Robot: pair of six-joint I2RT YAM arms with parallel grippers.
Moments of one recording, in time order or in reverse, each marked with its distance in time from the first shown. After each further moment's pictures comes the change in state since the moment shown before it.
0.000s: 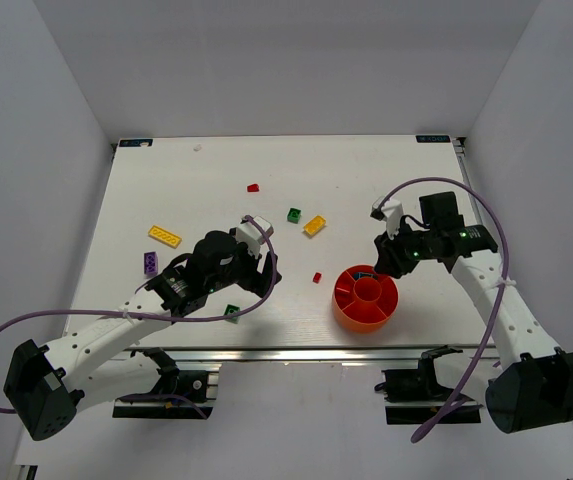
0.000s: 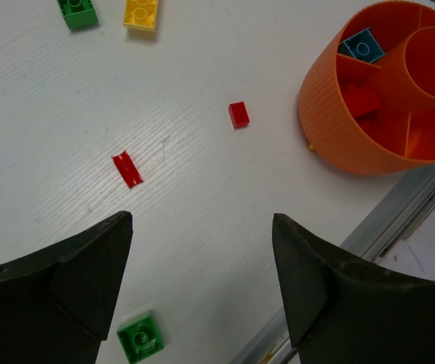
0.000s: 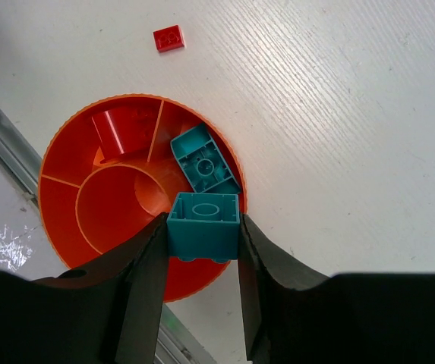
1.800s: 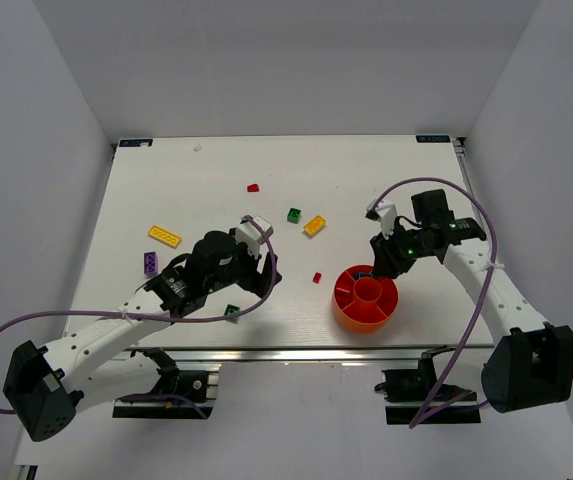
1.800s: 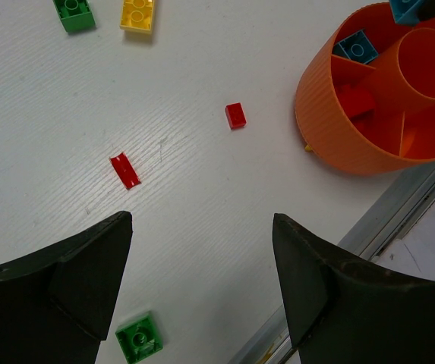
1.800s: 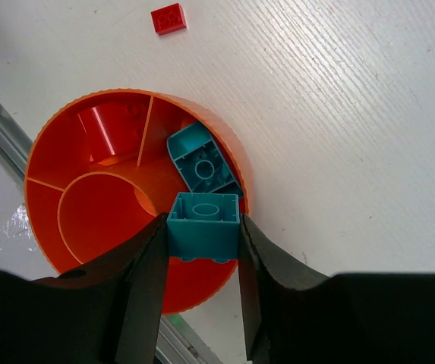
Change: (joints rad) left arm 0.000 -0.006 0.000 0.000 0.008 0.000; right arm -0.001 0.100 -0.004 0.010 -0.009 -0.002
